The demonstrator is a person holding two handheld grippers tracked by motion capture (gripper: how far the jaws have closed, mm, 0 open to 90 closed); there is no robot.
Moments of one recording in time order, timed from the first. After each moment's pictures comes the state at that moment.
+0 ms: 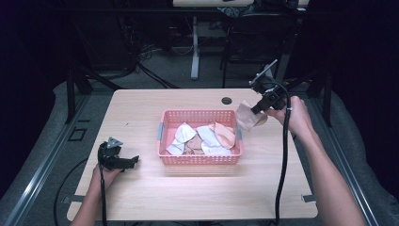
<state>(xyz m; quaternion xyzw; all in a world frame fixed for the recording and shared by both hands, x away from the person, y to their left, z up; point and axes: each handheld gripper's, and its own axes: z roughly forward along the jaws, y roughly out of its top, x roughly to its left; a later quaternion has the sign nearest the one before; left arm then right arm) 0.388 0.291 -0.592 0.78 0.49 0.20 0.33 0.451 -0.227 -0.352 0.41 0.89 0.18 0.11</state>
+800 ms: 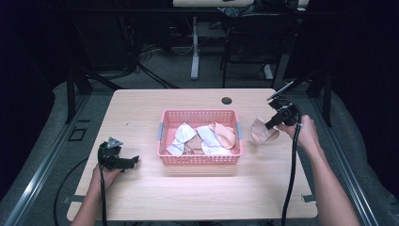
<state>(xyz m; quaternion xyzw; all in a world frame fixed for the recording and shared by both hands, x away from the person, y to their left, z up) 0.388 0.291 -0.593 0.78 0.49 0.20 0.33 0.462 -0.293 -0.434 0.49 0.86 0.17 0.05</state>
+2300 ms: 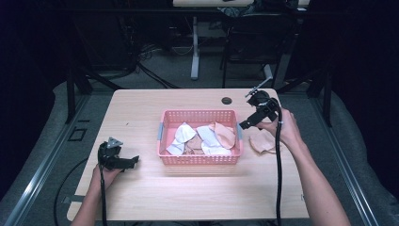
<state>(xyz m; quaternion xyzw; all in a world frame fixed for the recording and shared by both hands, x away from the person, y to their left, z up) 0.388 0.291 -0.593 0.78 0.49 0.20 0.33 0.455 -0.221 -0.407 0.40 0.89 0.20 0.11</state>
